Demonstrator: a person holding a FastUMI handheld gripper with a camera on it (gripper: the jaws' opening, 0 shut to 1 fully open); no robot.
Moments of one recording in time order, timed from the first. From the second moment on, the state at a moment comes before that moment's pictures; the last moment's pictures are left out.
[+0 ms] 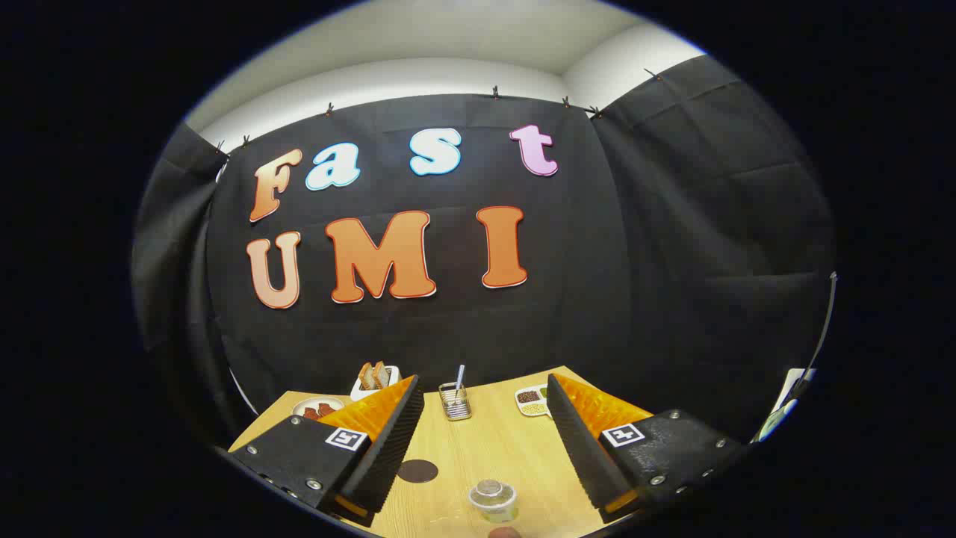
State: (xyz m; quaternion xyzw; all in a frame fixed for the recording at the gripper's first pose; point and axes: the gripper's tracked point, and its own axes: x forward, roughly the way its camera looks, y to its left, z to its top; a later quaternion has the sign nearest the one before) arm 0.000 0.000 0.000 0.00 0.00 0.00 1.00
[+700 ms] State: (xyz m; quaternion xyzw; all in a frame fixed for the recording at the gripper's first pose) arm -0.011 0.026 0.017 -0.03 0.00 0.02 1.00
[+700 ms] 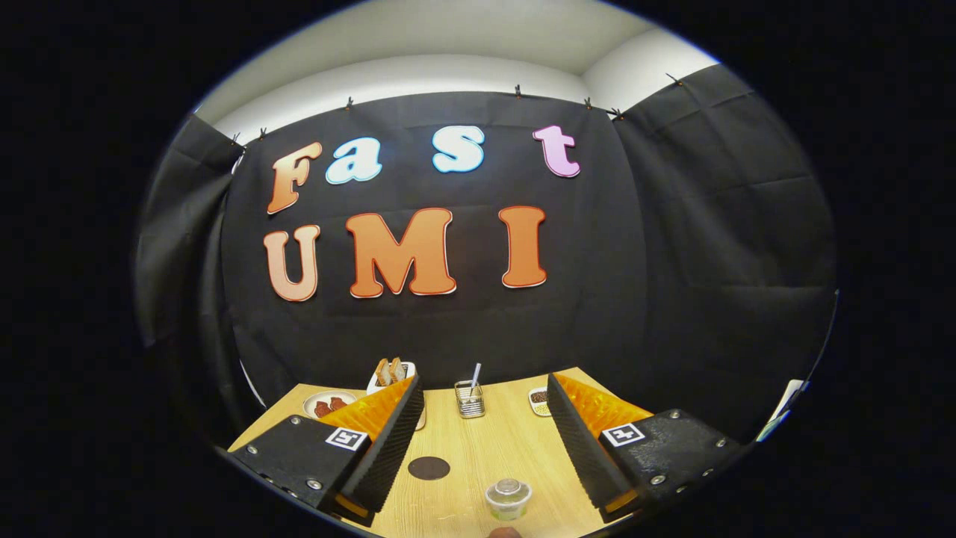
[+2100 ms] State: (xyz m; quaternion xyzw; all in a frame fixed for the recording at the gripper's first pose) arm 0.001 -0.015 -0.222 -0.05 0.13 0.04 0.99
